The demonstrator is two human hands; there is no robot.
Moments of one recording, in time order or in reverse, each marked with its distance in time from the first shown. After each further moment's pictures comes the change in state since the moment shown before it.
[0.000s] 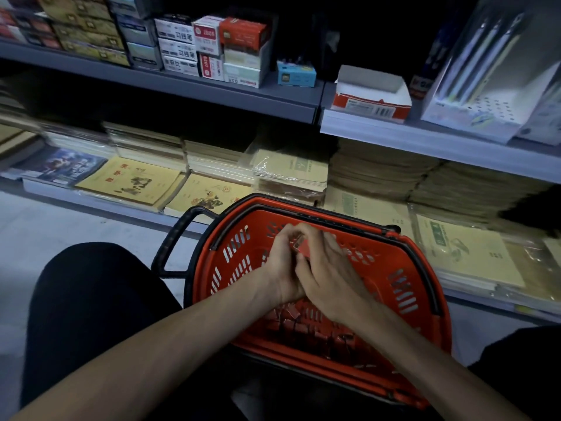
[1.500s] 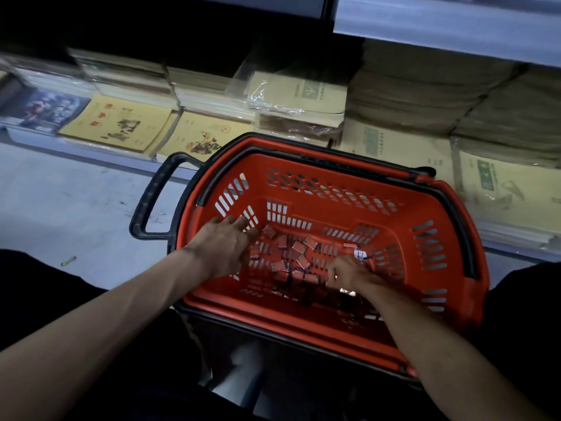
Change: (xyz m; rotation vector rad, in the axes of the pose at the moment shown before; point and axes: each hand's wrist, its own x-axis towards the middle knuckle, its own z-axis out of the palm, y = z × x) left_hand -0.013 0.015 -0.125 2.560 0.298 0.089; right_hand -0.040 0.242 0.201 -0.190 -0.759 0.350
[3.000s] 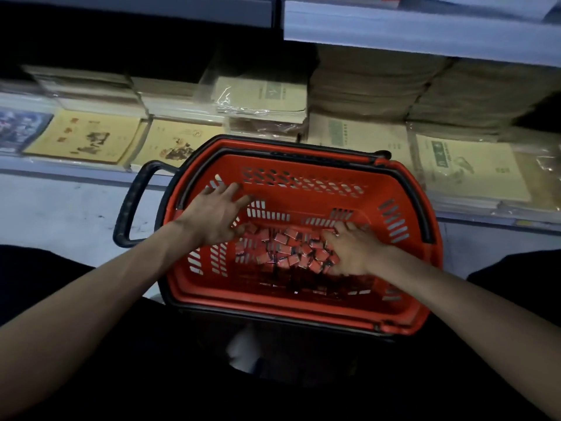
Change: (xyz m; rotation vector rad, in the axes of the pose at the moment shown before) left_hand 0.027 -0.010 -0.040 0.017 0.118 0.046; right_hand -0.125 -0.047 -0.117 -0.291 -0.044 0.028
